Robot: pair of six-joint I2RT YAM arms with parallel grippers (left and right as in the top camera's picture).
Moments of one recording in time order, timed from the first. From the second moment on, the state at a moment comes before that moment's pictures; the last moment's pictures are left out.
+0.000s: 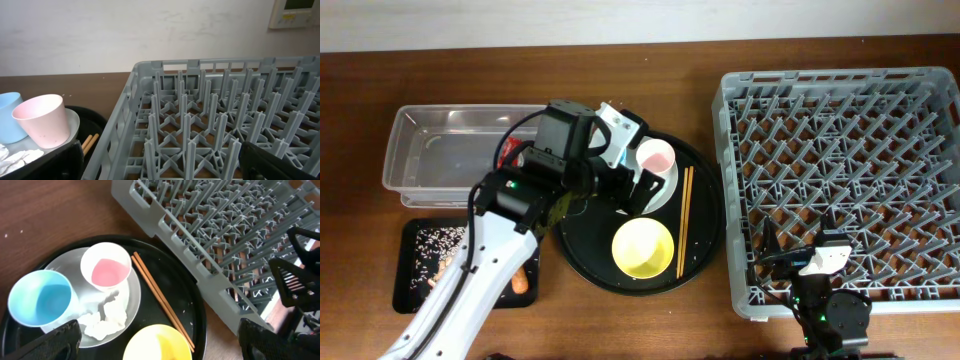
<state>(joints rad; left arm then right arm) -0.45 1.40 1.32 -0.74 0.39 0.03 0.05 0.01 0.01 -0.08 0.00 0.06</state>
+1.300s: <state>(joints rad) -0.61 1.97 1.32 -0.74 -0.18 -0.66 0.05 0.01 0.01 -0.08 0.00 0.06</state>
